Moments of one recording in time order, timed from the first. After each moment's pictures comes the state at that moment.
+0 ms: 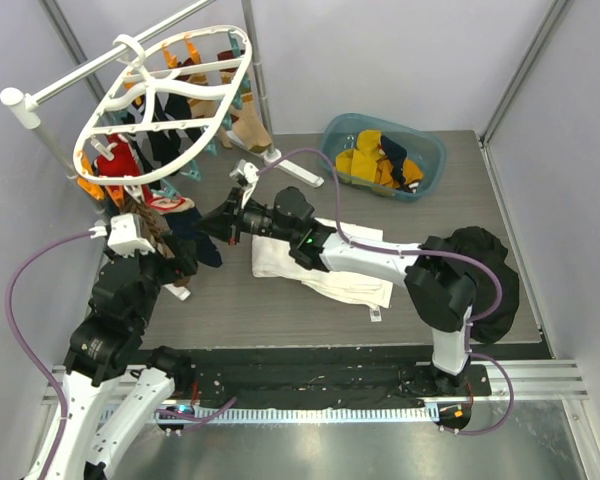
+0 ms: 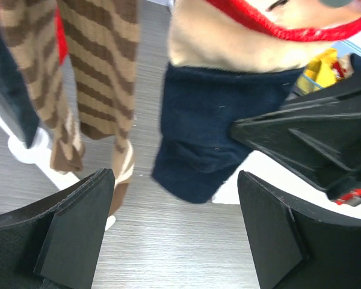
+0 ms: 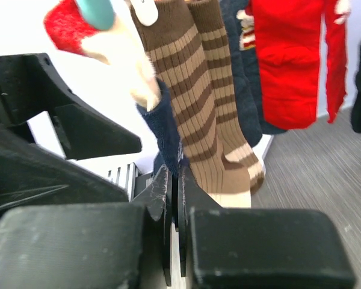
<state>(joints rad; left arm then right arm) -0.37 0.46 0.87 -0.66 -0.37 -0.37 0.98 1.93 1.44 0.71 -0.42 0.42</state>
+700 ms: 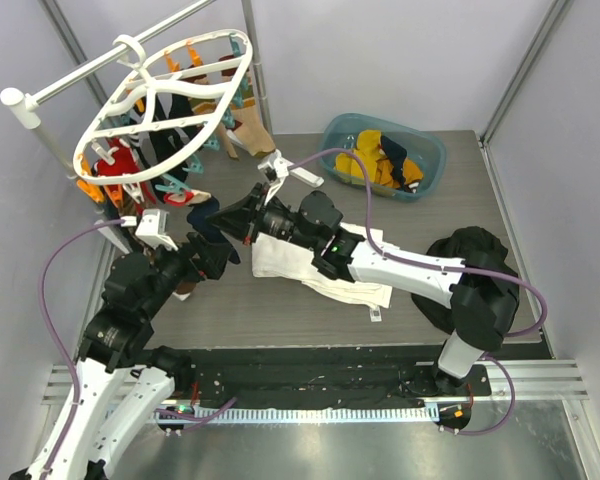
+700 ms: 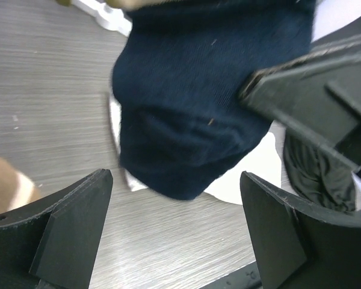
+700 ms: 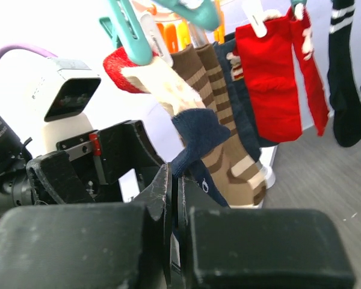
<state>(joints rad) -0.37 0.49 0.78 -0.48 0.03 -0.44 1.00 1.67 1.26 0.67 -0.26 0.52</state>
